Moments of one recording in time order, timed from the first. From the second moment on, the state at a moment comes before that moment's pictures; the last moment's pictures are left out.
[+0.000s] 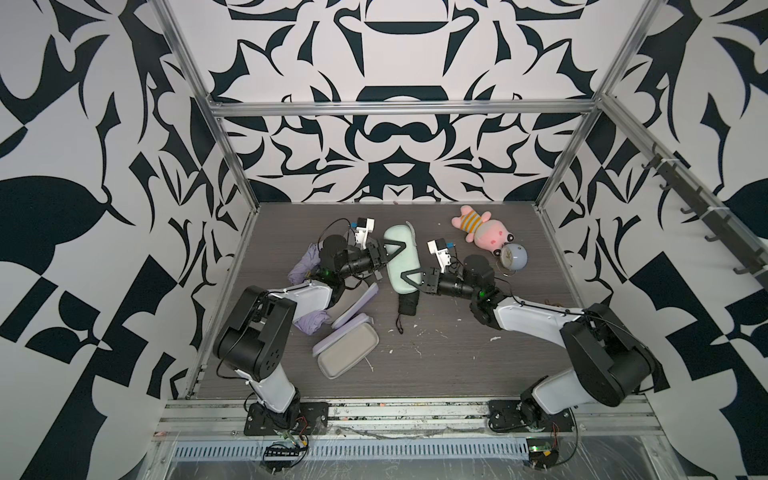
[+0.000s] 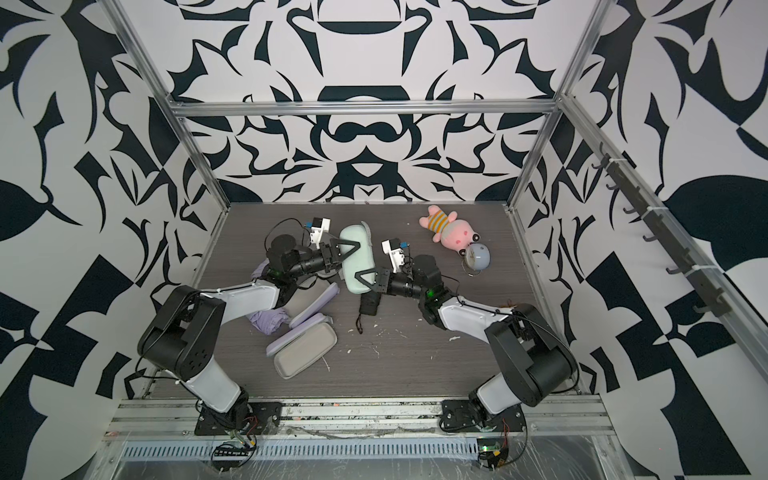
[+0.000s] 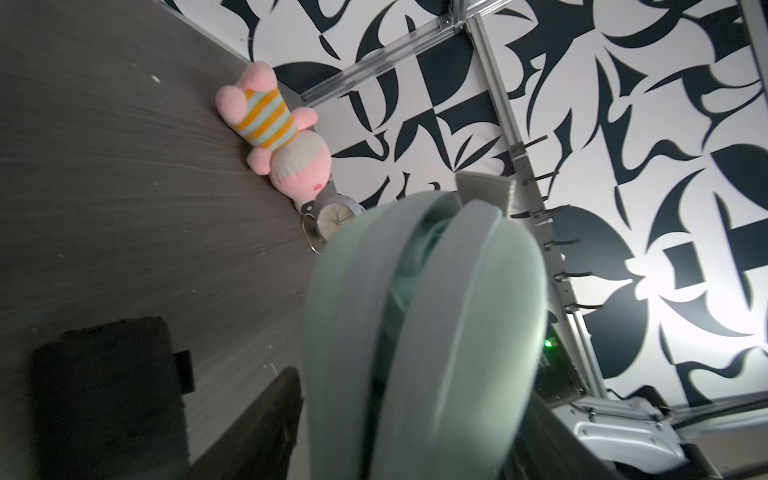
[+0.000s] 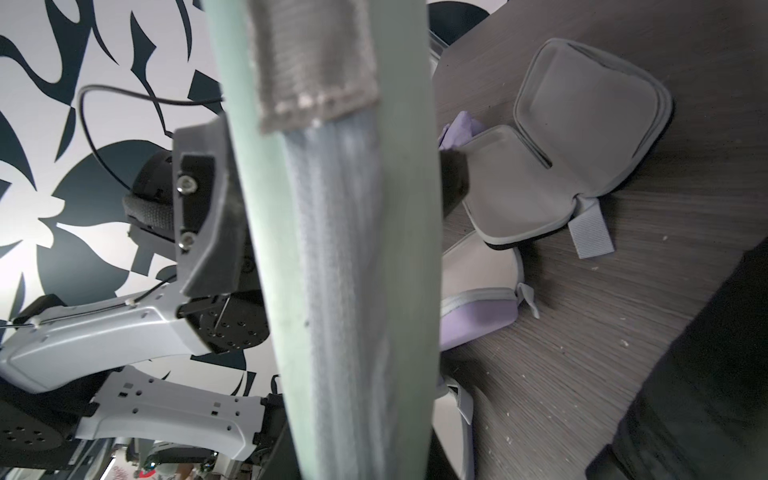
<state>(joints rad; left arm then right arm) -0.44 1.69 0.83 0.87 0.81 -1.15 0.54 1.52 0.66 0.70 -0.73 0.97</state>
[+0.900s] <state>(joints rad) -0.38 1.56 1.07 0.37 0.90 -0.83 0.91 1.20 0.61 0.23 0.23 -0.07</state>
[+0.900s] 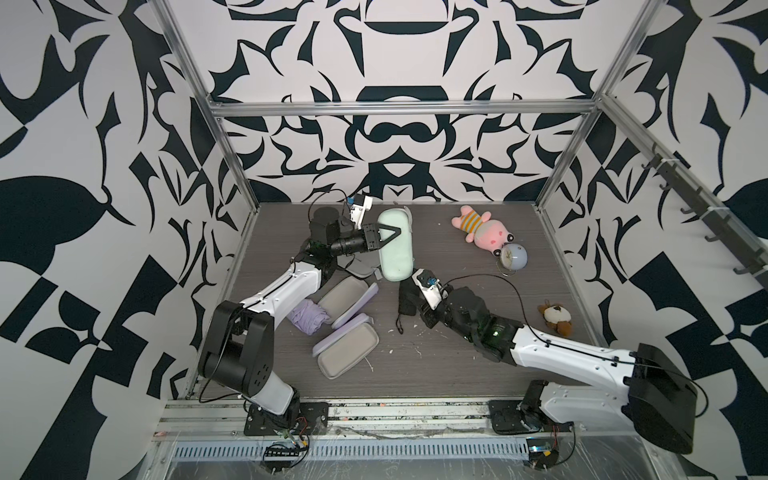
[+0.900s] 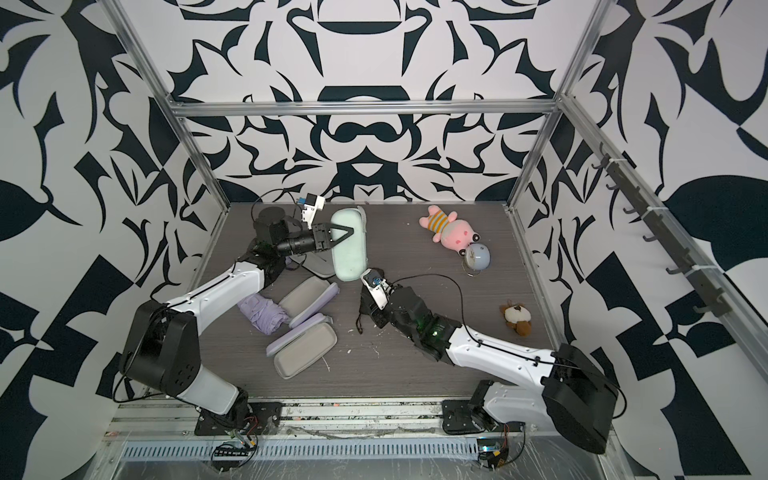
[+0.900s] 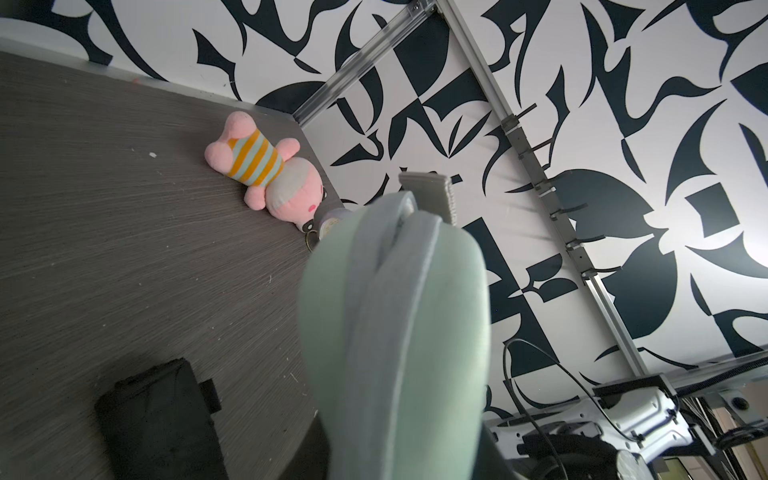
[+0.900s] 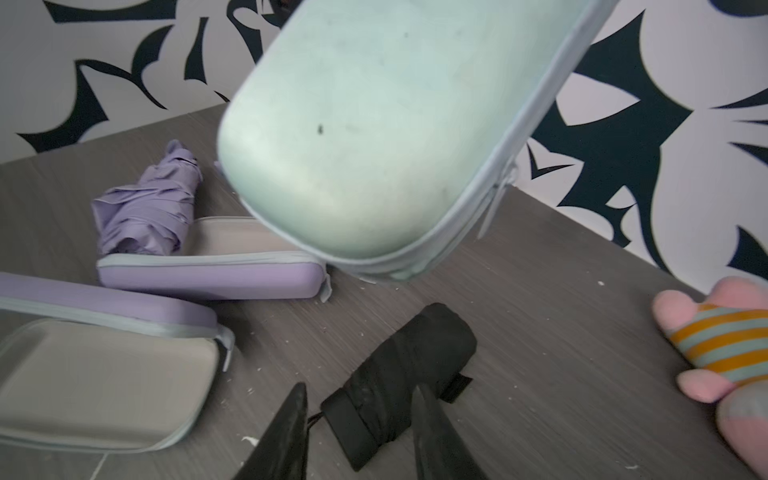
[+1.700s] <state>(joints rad) -0.43 1.56 1.13 0.16 0.97 -0.72 0.88 1.23 0.66 0.28 0.30 -0.39</state>
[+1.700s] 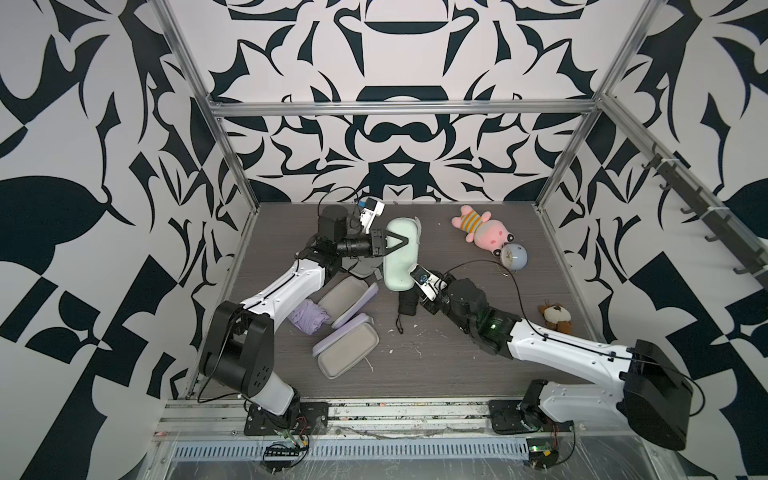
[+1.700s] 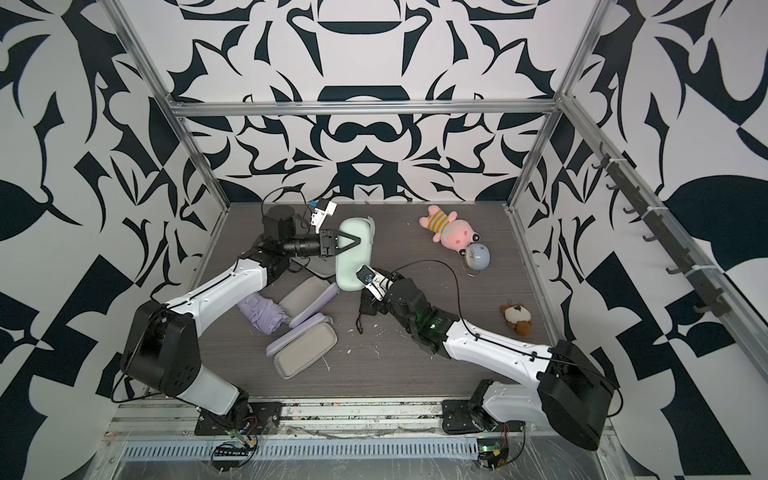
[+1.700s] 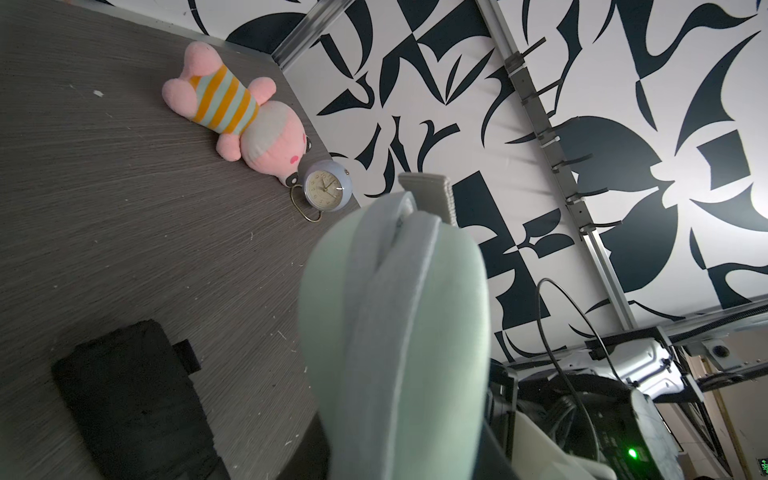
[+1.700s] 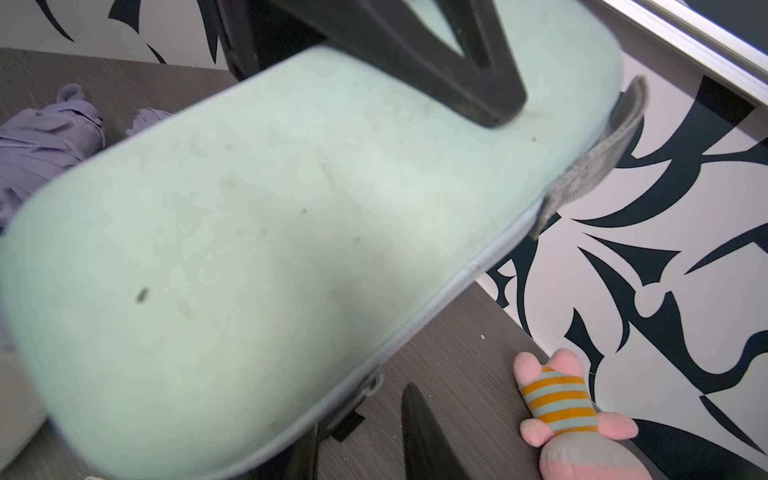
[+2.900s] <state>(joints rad) -0.42 1.64 1.34 -0.19 0.90 -0.54 0.94 1.22 0.67 0.19 0.27 -0.49</state>
